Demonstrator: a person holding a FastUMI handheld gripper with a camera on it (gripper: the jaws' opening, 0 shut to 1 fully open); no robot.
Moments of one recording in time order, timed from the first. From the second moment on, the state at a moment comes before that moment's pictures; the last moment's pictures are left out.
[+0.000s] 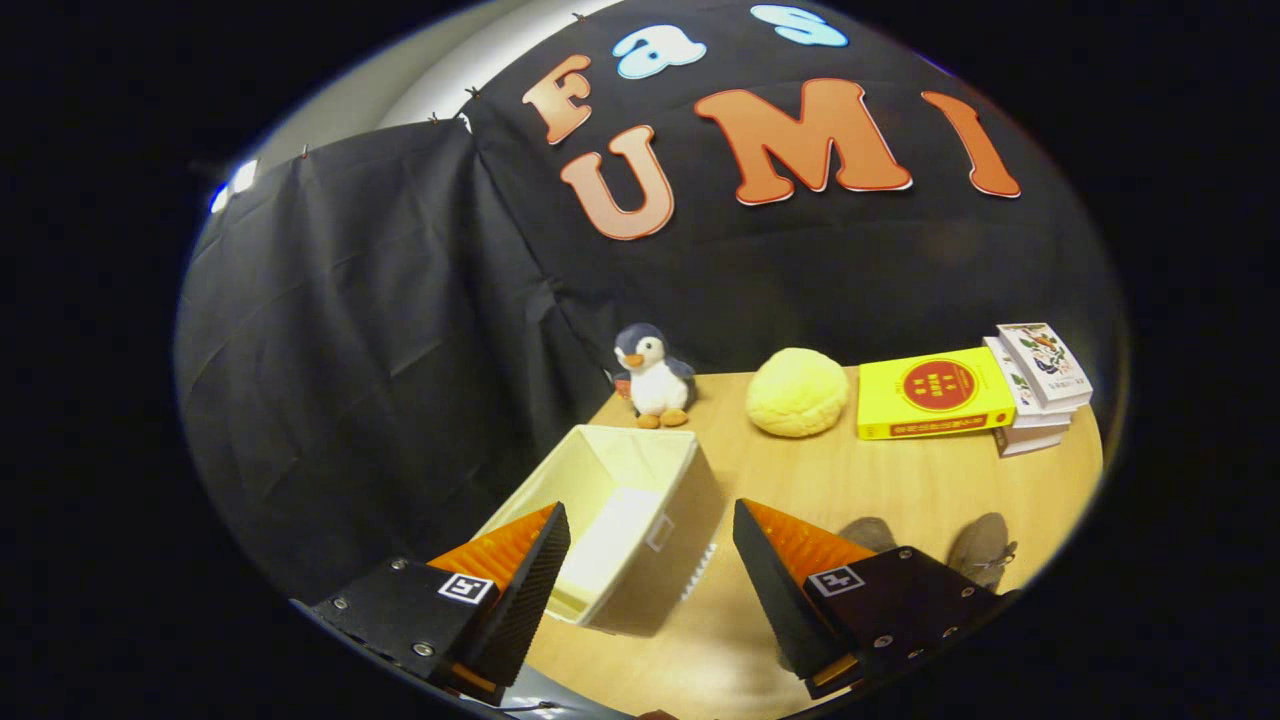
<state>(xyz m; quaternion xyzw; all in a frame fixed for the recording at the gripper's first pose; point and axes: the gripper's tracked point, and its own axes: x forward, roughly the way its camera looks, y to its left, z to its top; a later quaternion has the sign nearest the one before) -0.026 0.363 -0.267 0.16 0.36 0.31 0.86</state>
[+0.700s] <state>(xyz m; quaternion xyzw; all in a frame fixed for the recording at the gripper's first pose) -0.060 0.257 -0.406 0.08 0.49 0.20 0.85</state>
